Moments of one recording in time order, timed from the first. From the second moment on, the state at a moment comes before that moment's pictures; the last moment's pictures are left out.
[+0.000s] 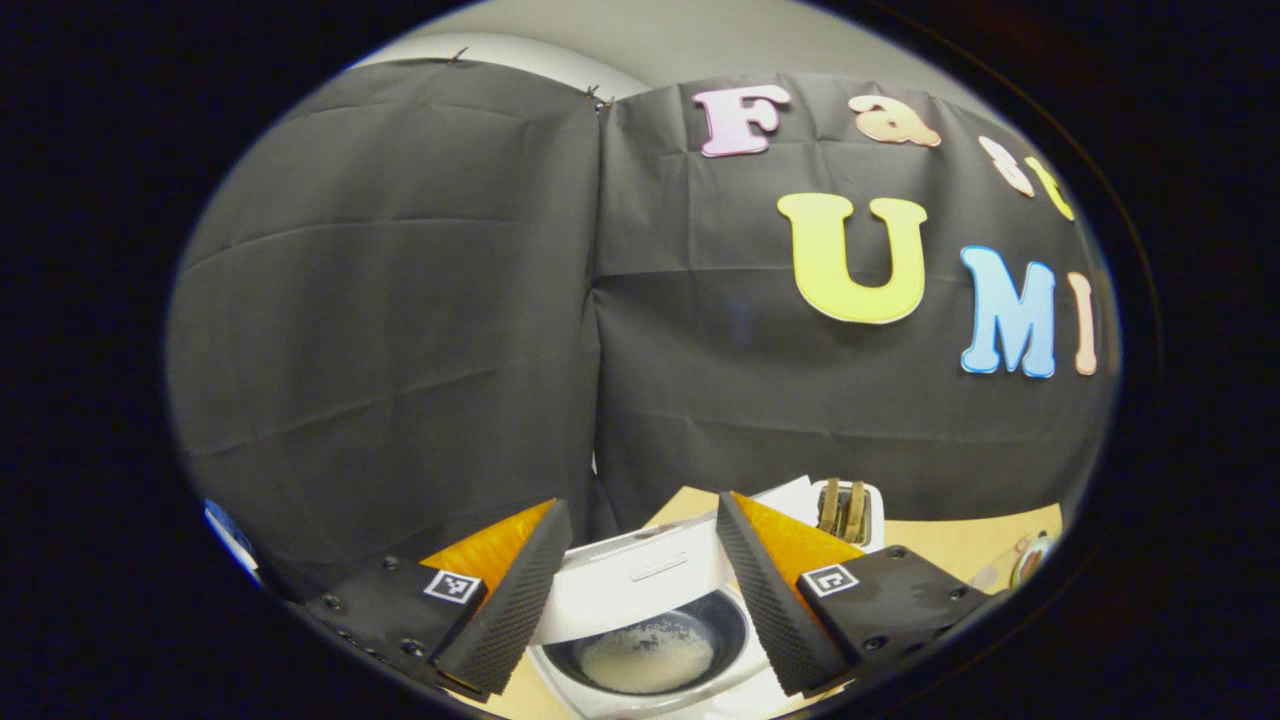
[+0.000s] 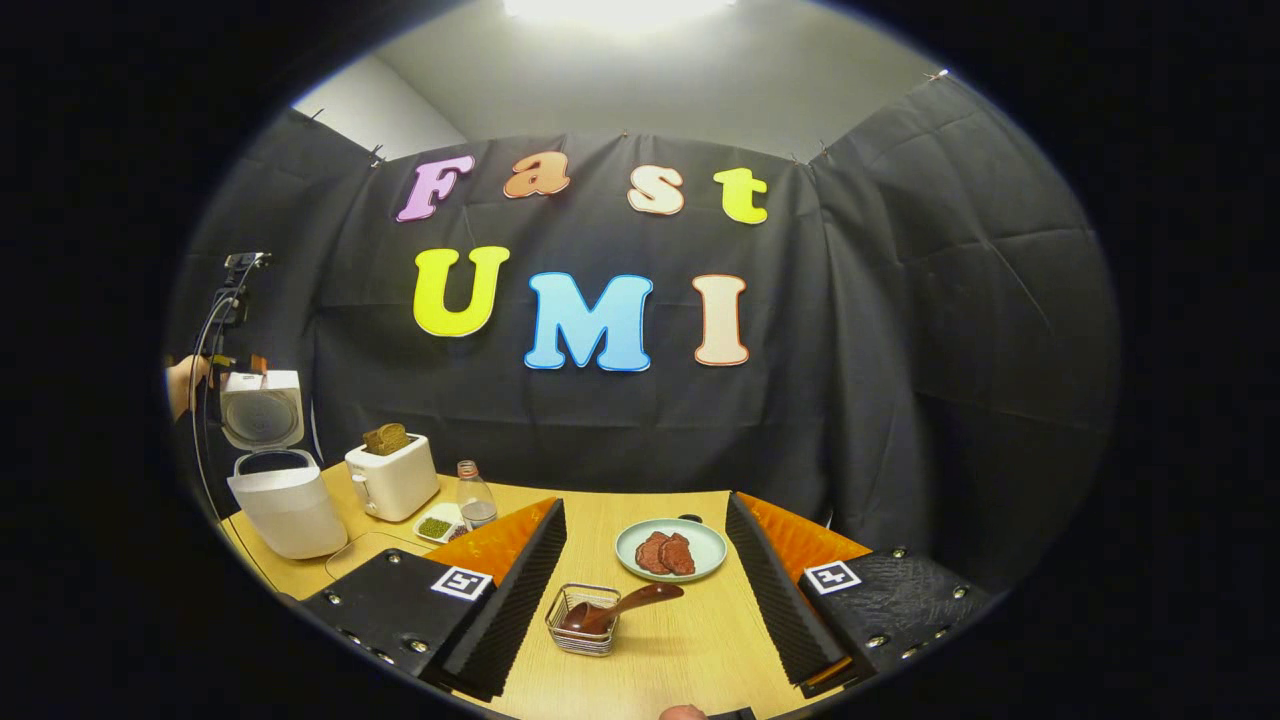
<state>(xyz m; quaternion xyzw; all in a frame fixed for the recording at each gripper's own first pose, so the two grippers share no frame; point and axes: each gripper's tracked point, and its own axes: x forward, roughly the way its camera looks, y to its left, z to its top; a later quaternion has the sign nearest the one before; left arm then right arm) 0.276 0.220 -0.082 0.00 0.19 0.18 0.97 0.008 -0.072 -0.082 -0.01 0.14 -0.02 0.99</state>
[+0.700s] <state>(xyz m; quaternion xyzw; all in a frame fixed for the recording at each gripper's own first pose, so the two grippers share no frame) 0.221 0.167 -0.162 0.01 0.26 0.17 0.95 0.008 -0.091 -0.090 -0.02 0.14 0.01 0.99</state>
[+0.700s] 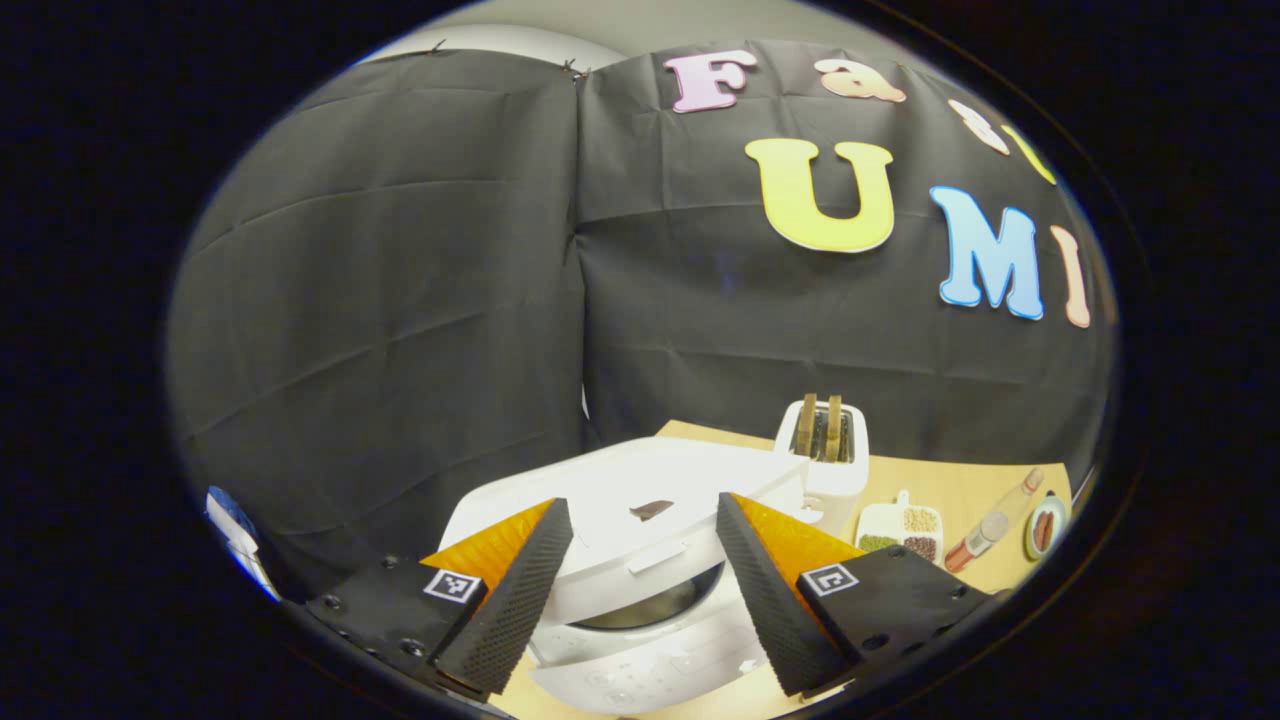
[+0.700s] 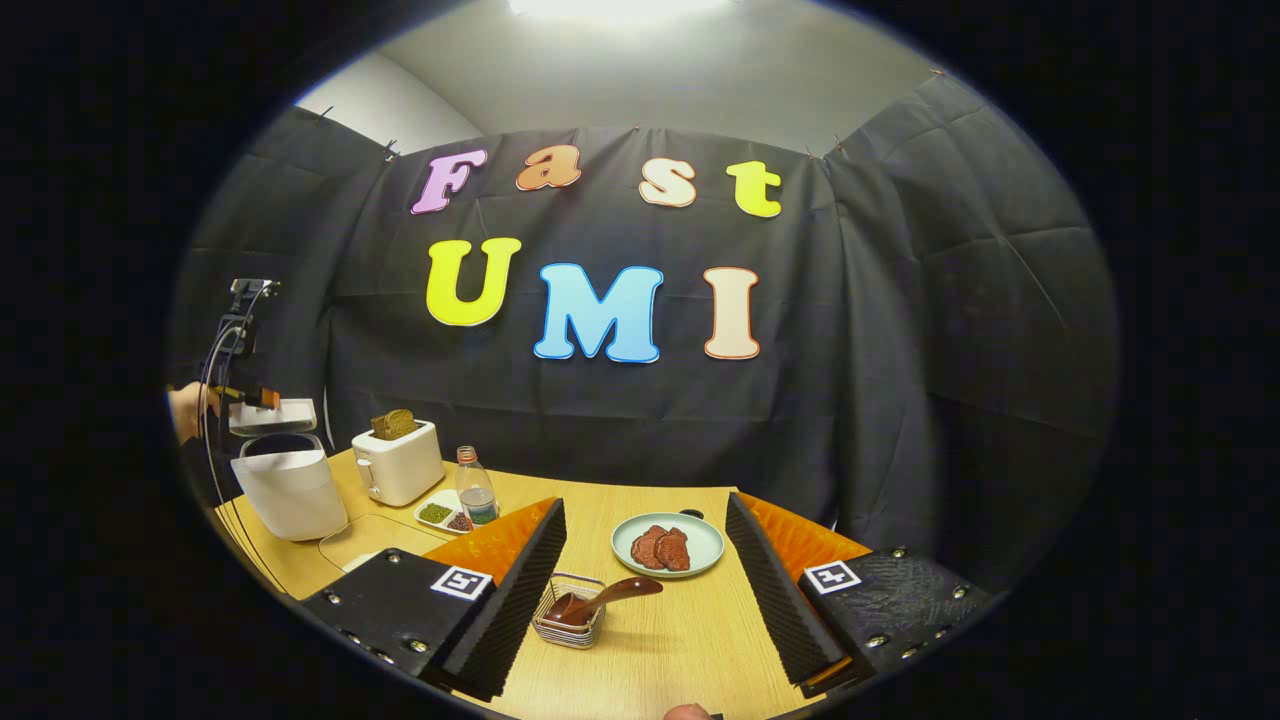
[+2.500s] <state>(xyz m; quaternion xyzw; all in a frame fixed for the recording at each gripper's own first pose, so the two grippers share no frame) 0.122 0.081 -0.062 -0.01 0.08 0.03 1.00 0.019 0.005 -0.035 0.02 0.07 0.08 0.99</state>
